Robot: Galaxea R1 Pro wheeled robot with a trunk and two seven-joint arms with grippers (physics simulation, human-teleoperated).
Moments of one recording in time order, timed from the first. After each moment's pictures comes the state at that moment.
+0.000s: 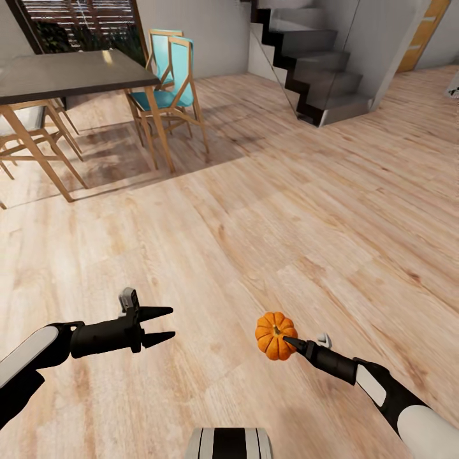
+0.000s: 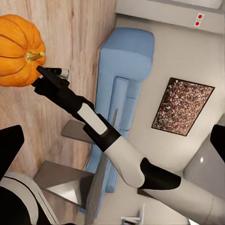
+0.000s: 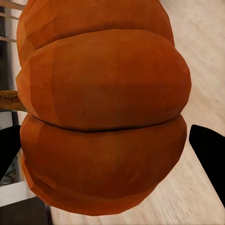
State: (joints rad) left arm -0.47 0.60 -0.39 -1.50 2.00 1.00 -0.11; right arm -0.66 -0.26 0.22 -0.39 -0.77 0.41 0.93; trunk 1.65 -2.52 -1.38
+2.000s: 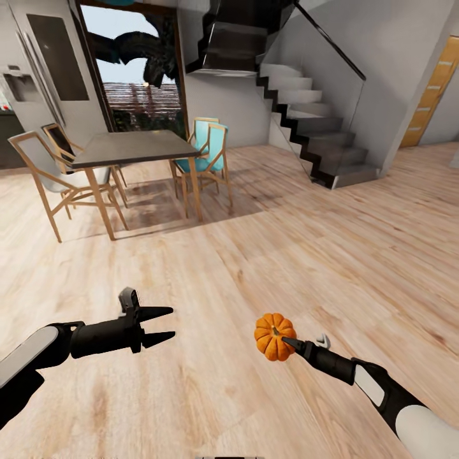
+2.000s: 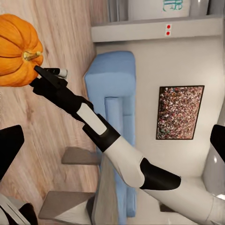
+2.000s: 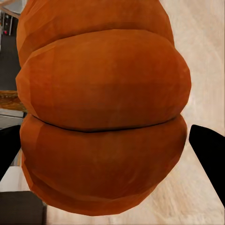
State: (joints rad) left arm -0.47 0.60 -0.39 -1.50 2.00 1.00 -0.11; right arm -0.66 -0.25 0.22 -0.39 -0.77 0.42 0.91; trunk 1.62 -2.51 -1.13
